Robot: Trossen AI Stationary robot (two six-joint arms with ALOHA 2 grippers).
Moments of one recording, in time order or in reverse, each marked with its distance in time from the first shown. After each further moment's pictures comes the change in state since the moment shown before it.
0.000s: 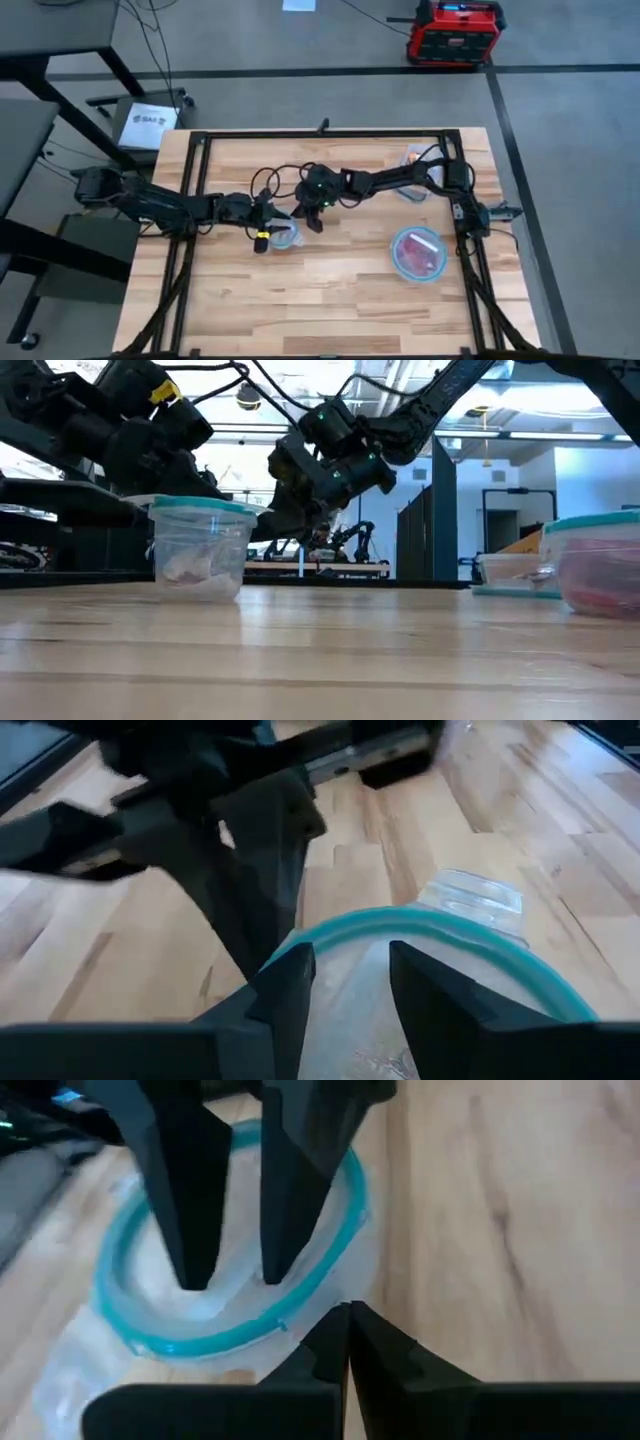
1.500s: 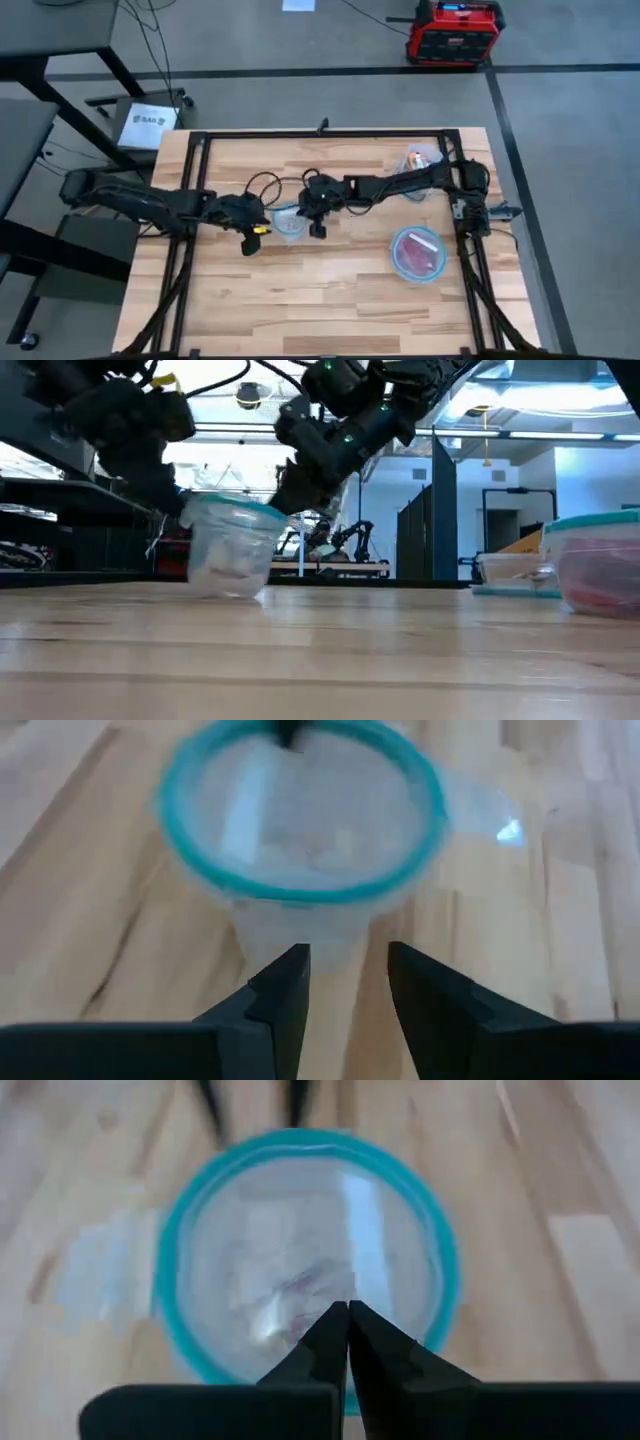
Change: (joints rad) left arm -0.137 -0.238 0.219 -0.612 -0.059 -0.363; right arm 0.048 -0.139 0.000 -0.221 0.256 -0.111
